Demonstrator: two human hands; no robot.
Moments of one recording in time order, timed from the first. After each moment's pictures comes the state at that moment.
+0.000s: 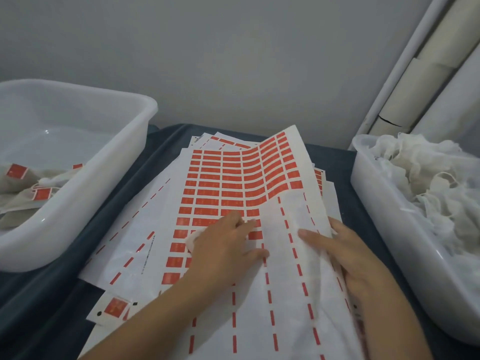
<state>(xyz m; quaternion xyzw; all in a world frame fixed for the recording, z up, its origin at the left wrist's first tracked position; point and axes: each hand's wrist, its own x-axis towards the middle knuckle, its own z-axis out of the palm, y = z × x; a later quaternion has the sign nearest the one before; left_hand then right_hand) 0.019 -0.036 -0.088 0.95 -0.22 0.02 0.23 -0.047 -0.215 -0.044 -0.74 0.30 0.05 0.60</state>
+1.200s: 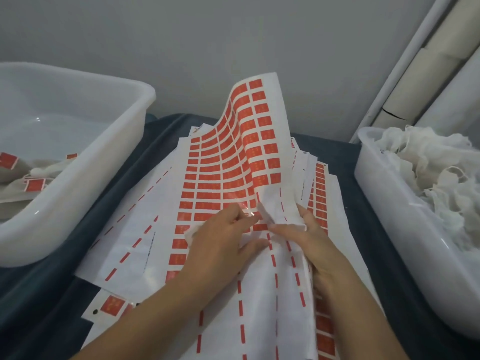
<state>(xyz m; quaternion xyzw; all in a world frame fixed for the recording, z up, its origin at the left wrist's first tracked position) 0.013 -0.024 -0.089 0.90 -0.27 0.06 0.33 -0.022 -0.174 -0.066 -0.72 0.25 0.03 0.64</state>
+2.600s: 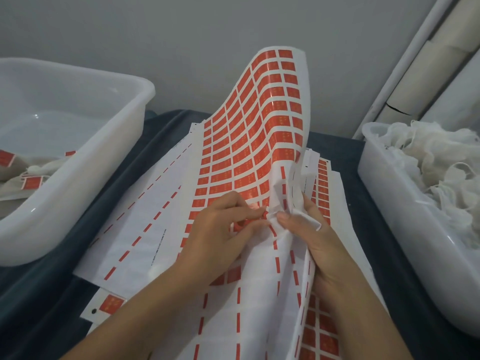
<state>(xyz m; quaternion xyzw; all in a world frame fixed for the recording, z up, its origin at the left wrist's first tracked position) 0.014 -0.016 -0.061 0.83 -0.28 0.07 0.48 -0.037 -0.166 -0.057 -0.67 0.17 -0.01 0.73</state>
